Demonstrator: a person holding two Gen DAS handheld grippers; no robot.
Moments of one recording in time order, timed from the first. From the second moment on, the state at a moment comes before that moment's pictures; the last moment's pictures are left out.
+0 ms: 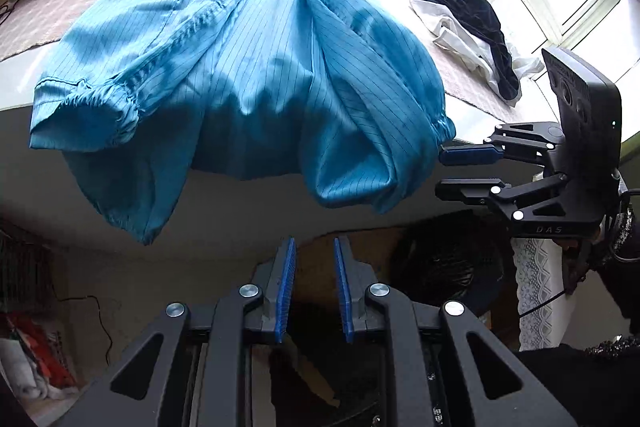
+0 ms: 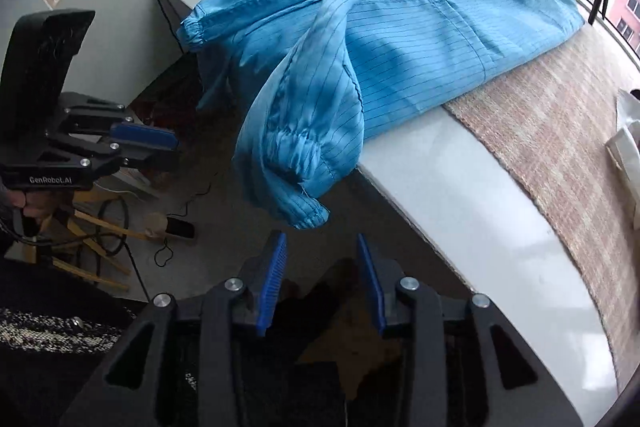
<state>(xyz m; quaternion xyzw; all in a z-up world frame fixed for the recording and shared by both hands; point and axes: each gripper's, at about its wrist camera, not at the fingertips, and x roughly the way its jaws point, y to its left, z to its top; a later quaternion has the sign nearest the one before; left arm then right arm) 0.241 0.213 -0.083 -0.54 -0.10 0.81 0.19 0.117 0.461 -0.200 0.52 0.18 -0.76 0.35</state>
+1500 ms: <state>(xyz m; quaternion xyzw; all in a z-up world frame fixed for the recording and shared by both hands) 0.275 0.146 -0.096 -0.49 -0.13 0.85 0.15 0.095 0.357 -0.145 0.65 0.06 -0.59 0.47</state>
